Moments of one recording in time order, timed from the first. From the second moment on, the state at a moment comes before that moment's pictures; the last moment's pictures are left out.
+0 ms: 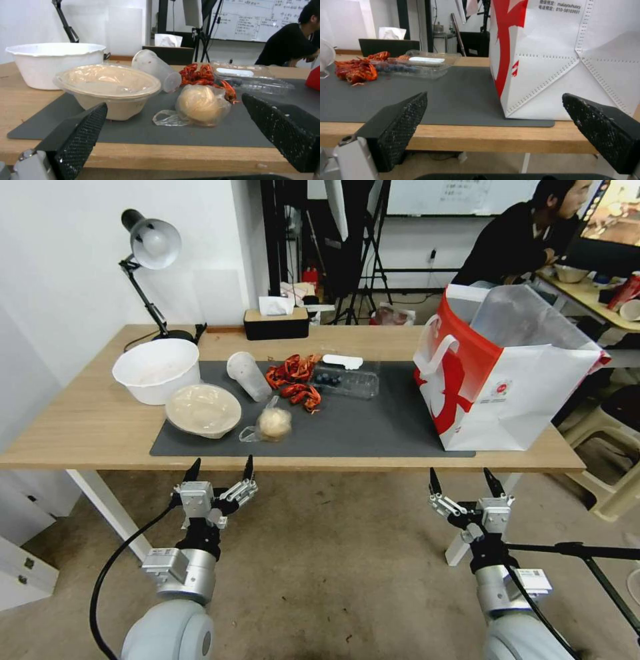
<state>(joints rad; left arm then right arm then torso) 1.65 -1.56 -0.53 -2.22 -0.14 0.04 0.03 -1.68 1.14 0.45 2.11 0.24 0.20 0.29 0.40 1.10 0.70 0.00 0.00</state>
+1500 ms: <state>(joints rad) 1.23 -1.34 -0.58 -2.01 -1.03 0.38 -0.37 -1.64 1.15 0.44 2.13 0.19 0.19 0.30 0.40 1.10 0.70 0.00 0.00</state>
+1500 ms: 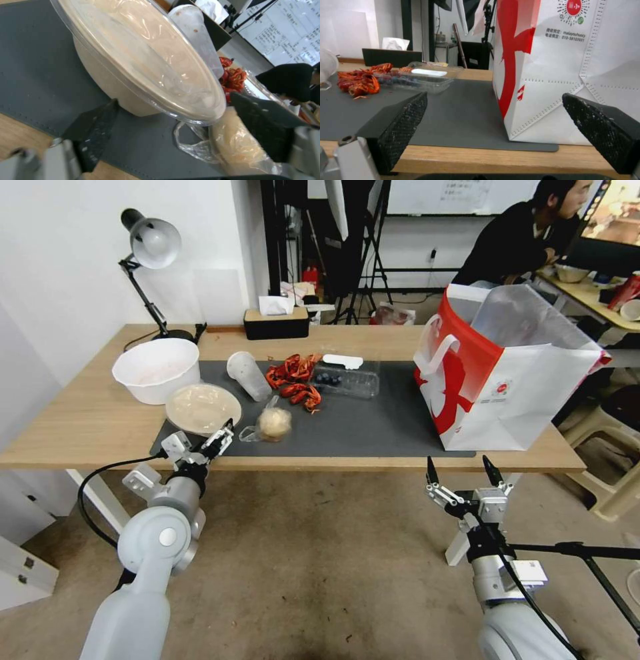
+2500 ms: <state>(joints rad) 1.25 -1.27 -0.57 -1.97 -0.83 0.22 -0.06 -1.65 1.16 0.44 2.13 0.18 0.19 0.30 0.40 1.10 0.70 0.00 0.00</state>
